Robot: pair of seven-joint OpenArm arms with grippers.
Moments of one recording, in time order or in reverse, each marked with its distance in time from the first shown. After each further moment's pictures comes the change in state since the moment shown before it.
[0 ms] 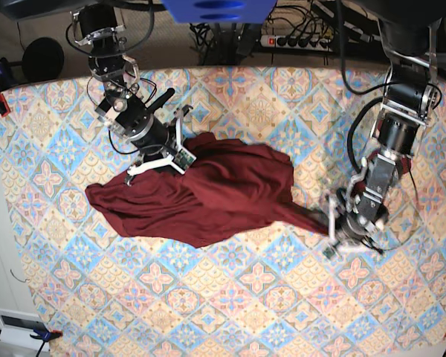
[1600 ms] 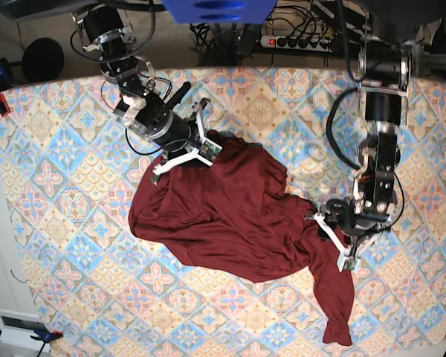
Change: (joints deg) left arm 13.2 7.3 -19.7 25.8 -19.4 16.0 18.0; right arm 2.8 -0.1 -8.8 -0.2 -0.7 0.0 -1.3
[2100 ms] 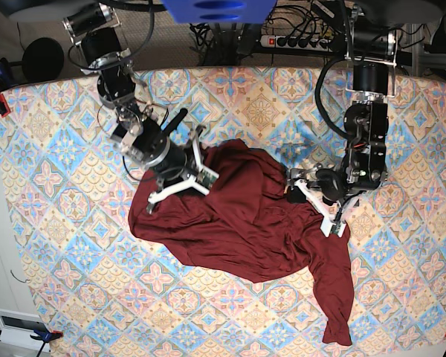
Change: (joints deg) left arm 9.0 4.5 -2.6 2.9 -10.2 0.4 3.0; right arm 8.8 -0.1 1.5 -4.0 0.1 0.3 0.3
